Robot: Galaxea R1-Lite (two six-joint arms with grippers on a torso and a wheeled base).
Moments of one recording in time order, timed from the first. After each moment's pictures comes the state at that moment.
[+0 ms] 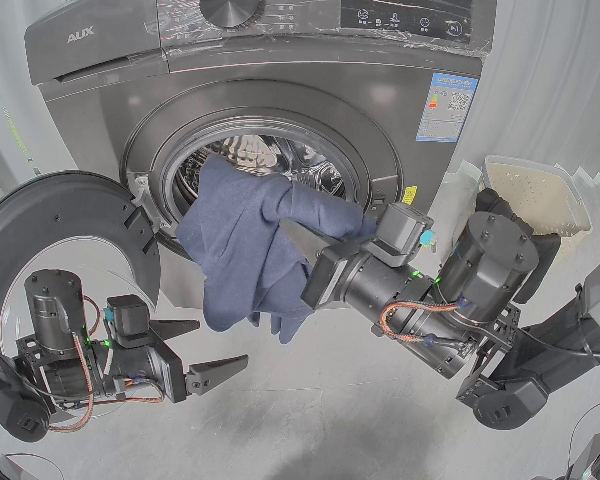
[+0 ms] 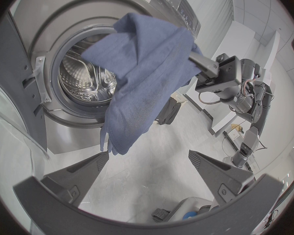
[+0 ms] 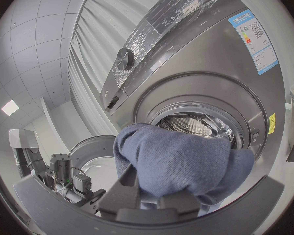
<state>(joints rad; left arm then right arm) -0.45 1.53 -0.33 -0.86 -0.35 -0.08 0.89 1.92 -0.83 -1.33 -0.09 0.30</state>
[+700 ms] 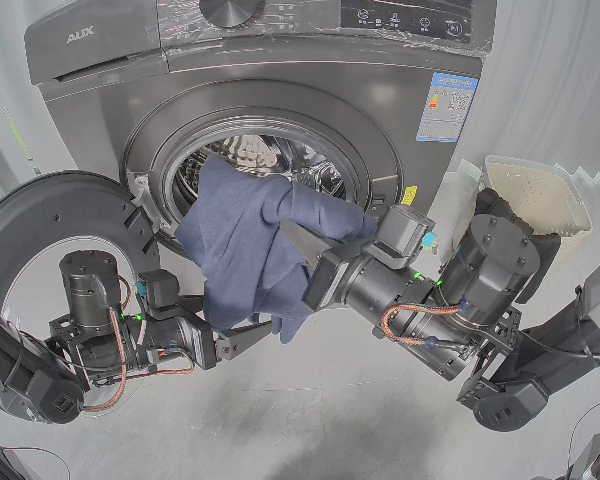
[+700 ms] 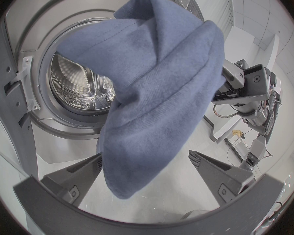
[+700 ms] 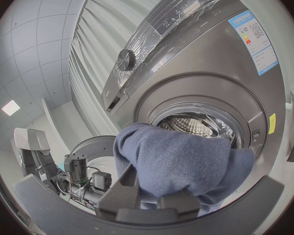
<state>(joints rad) -0.45 1.71 -0.45 -1.00 -0.35 -0.12 0.89 1.92 -0.82 -1.35 -0.08 0.30</state>
